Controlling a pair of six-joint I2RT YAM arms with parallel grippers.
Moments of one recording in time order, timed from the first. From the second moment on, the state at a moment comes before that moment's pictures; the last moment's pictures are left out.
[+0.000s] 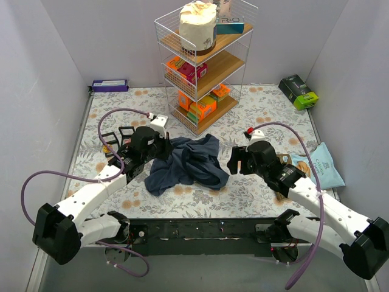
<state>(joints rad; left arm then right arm) -0.56 1.11 0.79 -0.16 0.02 -0.23 0.69 0.89 0.62 -0.38 0.15 0.46</state>
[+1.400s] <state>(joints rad) -0.55 1.06 0.75 -0.19 0.04 -0.20 0.68 1.39 0.78 -0.18 -0.33 0.24</state>
